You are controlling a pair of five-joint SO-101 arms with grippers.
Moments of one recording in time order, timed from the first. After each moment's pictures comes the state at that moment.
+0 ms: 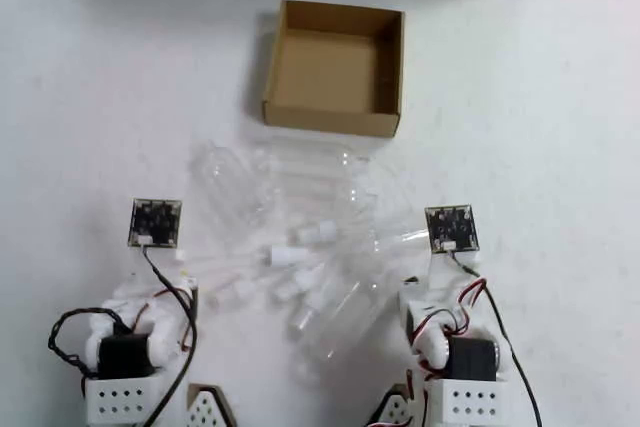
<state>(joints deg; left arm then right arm) -9.3 -103.9 97.1 73.5 -2.8 -0.7 -102.8 96.4 72.4 7.7</state>
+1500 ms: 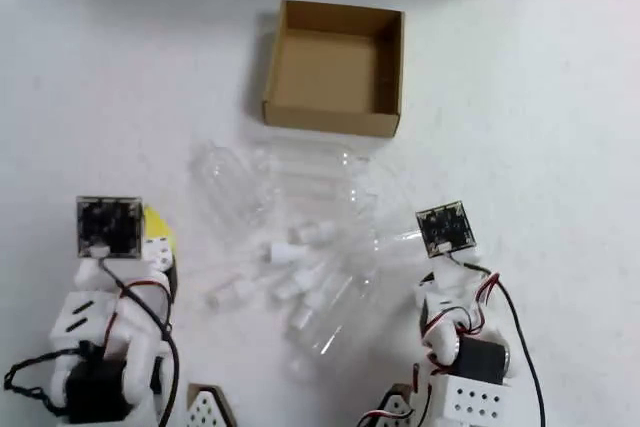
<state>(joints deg) -9.5 -104.4 75.3 67.7 -1.9 7.8 -102.8 96.4 68.1 27.9</state>
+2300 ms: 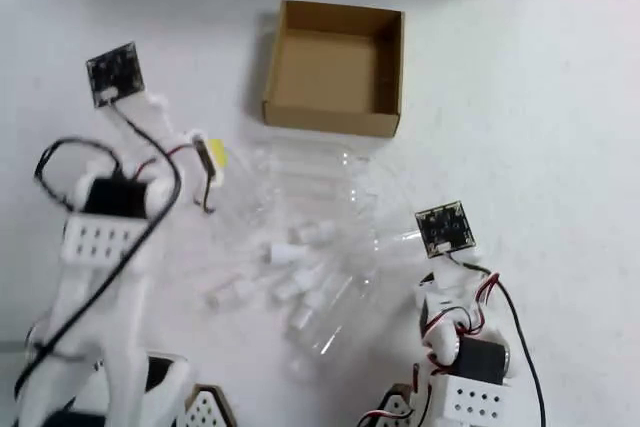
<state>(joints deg) 0.5 -33.5 34.9 62.2 29.8 7.8 -102.8 96.4 68.1 28.2</state>
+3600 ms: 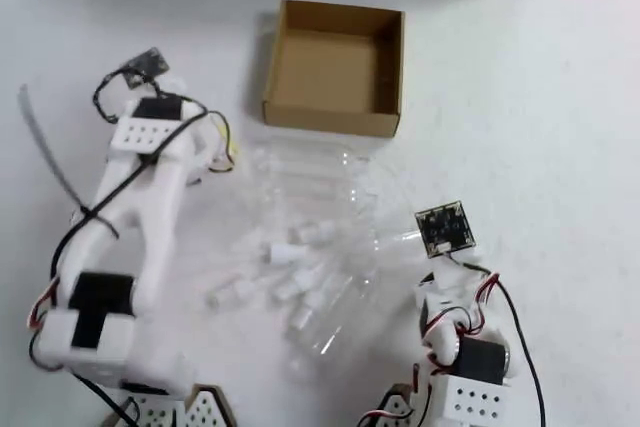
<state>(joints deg) -1.5 4.0 13.2 70.2 38.6 7.8 -102.8 96.4 68.1 28.2</state>
